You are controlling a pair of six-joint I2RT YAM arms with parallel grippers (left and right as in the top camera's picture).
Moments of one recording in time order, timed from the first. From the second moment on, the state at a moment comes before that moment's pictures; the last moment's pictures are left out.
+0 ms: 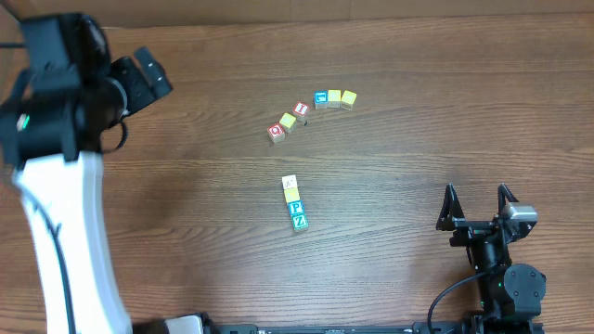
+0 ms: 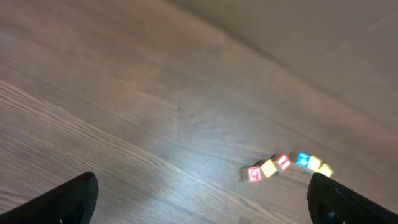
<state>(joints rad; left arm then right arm) 0.16 1.47 1.88 -1.21 0.00 -0.39 -0.03 0.01 0.02 -0.03 -0.08 0.17</state>
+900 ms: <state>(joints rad) 0.16 1.04 1.86 -1.22 0.06 -0.38 -0.03 0.01 0.02 -0.03 -0.08 0.17</state>
